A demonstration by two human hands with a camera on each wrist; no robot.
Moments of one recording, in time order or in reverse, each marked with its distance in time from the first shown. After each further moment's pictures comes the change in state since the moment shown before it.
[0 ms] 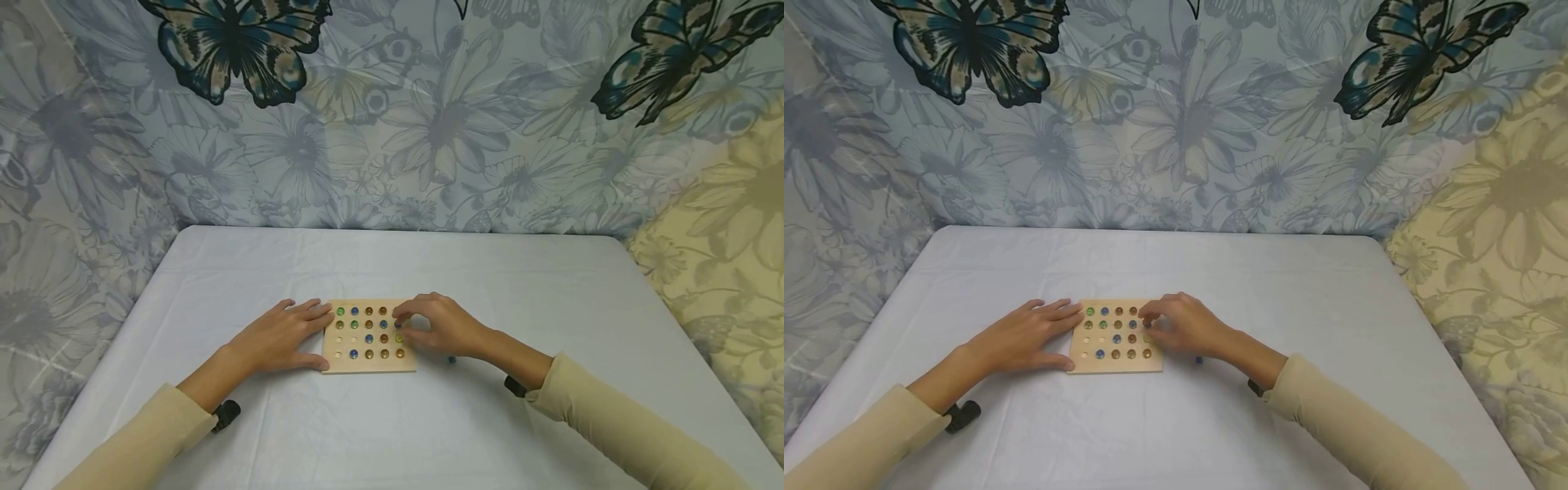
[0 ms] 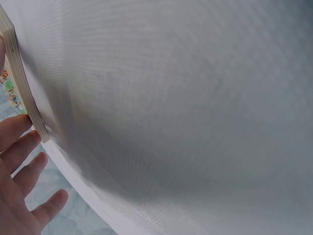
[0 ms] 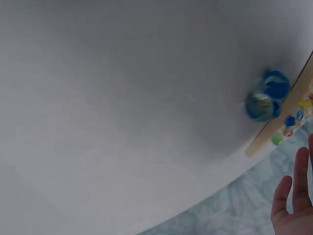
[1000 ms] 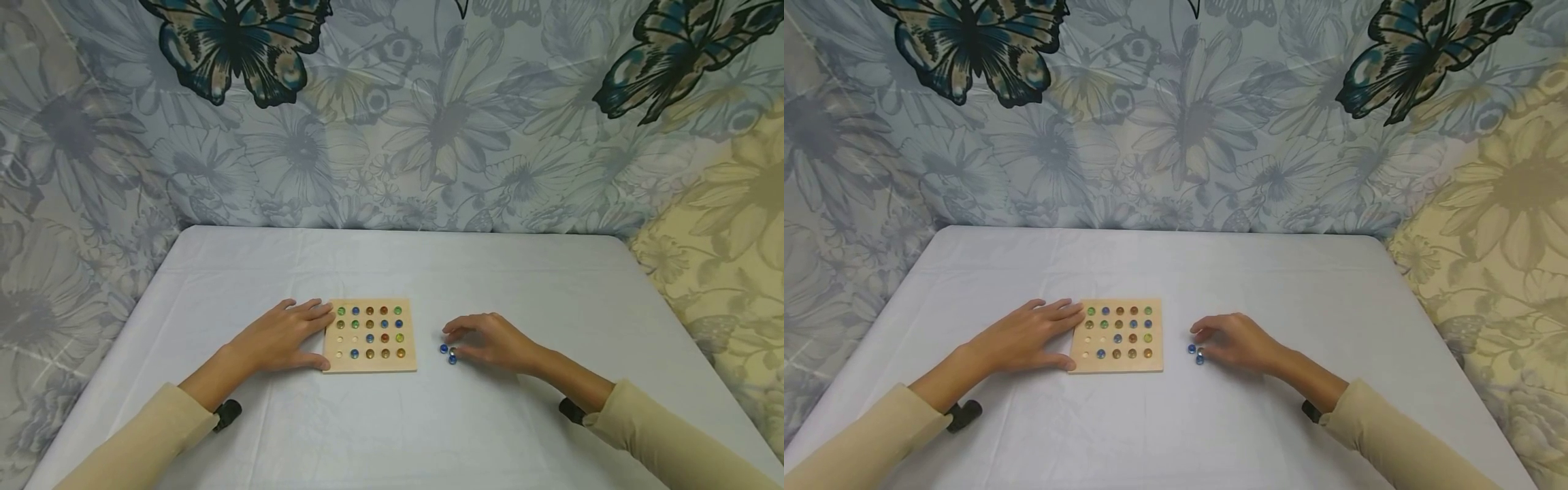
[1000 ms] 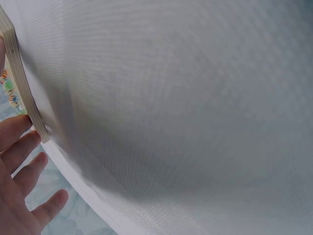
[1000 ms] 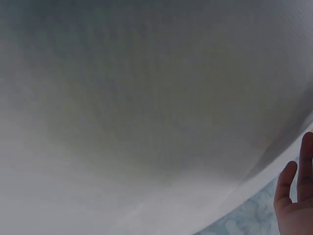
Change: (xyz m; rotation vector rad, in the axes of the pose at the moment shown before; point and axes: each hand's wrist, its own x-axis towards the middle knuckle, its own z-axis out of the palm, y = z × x) left_hand 0.000 0.001 -0.001 -0.002 0.000 0.002; right_hand -0.071 0.045 -0.012 0.116 -0.068 0.110
